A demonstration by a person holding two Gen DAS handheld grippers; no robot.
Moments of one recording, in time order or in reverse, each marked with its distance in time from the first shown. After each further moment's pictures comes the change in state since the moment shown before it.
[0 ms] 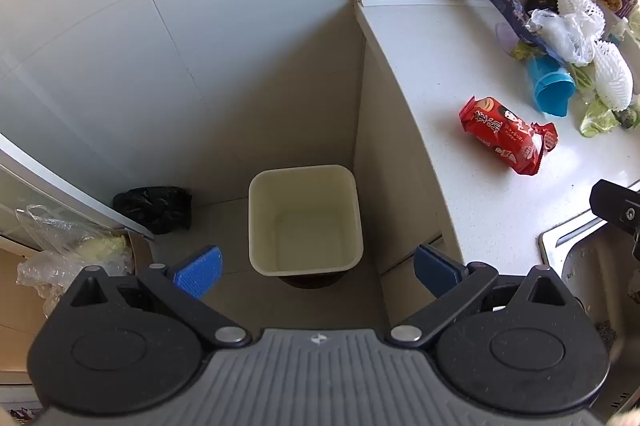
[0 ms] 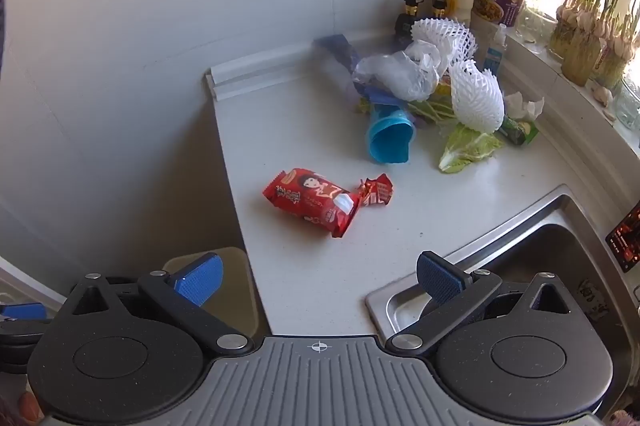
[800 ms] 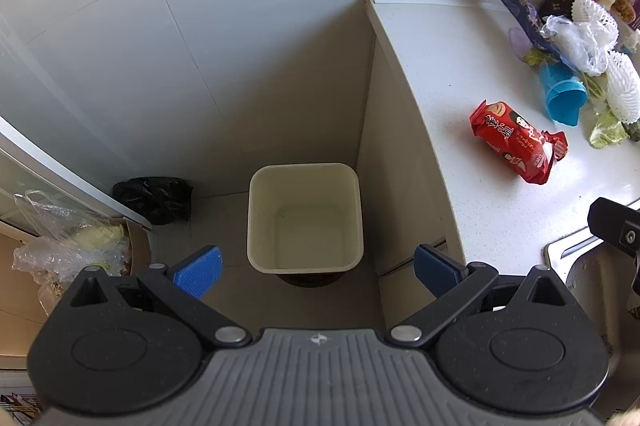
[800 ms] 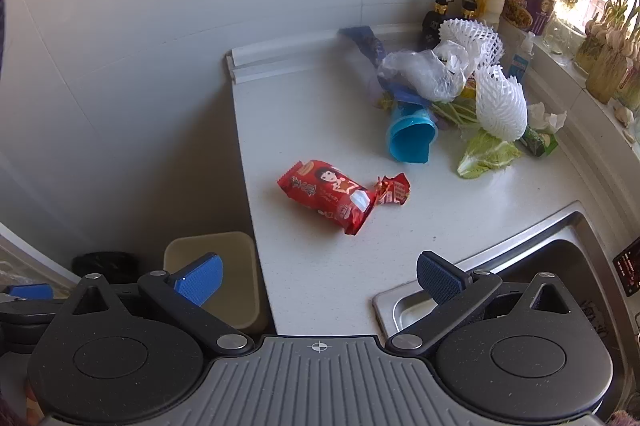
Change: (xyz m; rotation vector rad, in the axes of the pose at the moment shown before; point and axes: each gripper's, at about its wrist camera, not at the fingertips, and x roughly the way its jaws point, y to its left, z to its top) left arm 0.009 0.004 0.005 -0.035 0.029 0.013; right arm 0.006 0.004 0.004 -0.093 0.034 0.010
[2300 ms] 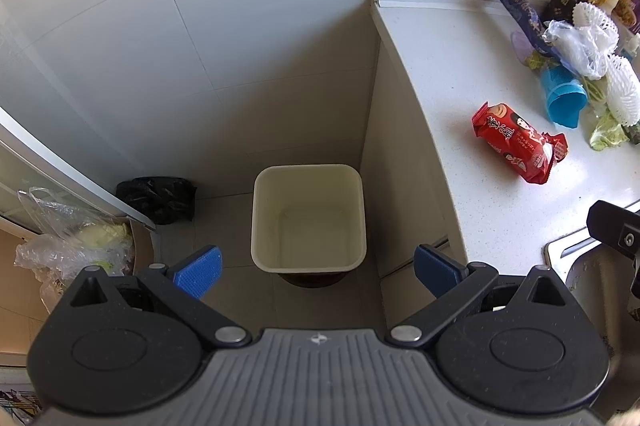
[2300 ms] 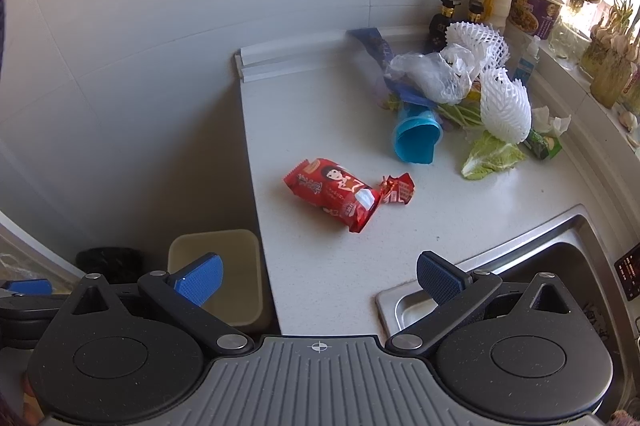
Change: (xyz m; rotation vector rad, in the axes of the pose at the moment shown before) left arm -0.004 0.001 -0.007 -0.013 -0.013 0.008; right arm -0.005 0.003 0.000 -0.021 0.000 0.015
